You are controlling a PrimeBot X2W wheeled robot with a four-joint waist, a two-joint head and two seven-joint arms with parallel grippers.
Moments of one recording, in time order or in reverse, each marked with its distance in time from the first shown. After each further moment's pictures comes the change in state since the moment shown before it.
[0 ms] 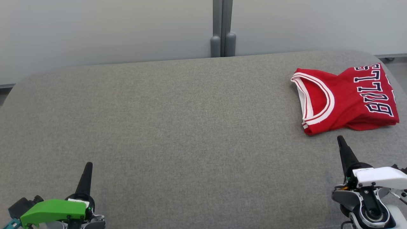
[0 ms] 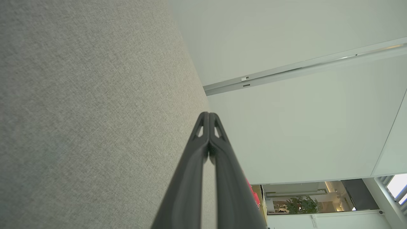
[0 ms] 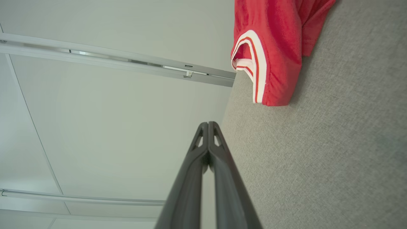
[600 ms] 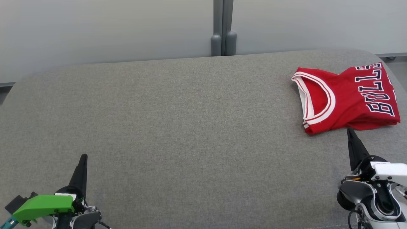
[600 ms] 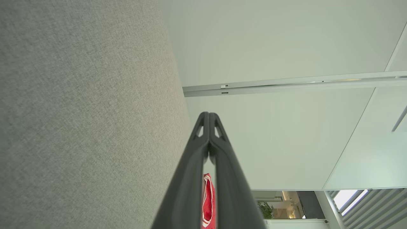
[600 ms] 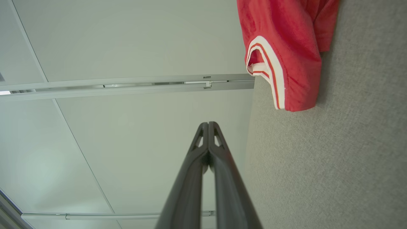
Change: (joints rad) left arm -0.042 0.005 0.026 0.035 -0.192 -0.037 0.047; right arm -0.036 -0.002 -0.053 0.034 0.228 0.043 0.044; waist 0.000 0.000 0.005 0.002
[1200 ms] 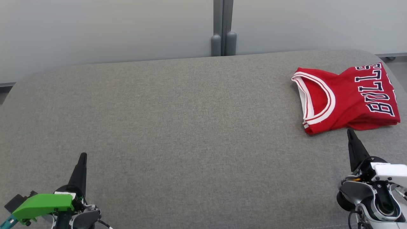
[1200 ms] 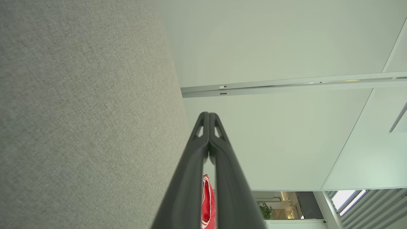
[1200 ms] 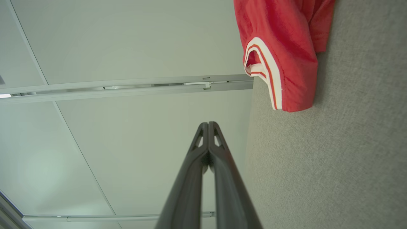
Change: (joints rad) left arm -0.015 0.001 0.002 0.009 -0.028 -0.008 0.003; right arm -0.006 -0.002 -0.007 0.015 0.025 0.008 0.007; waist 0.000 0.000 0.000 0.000
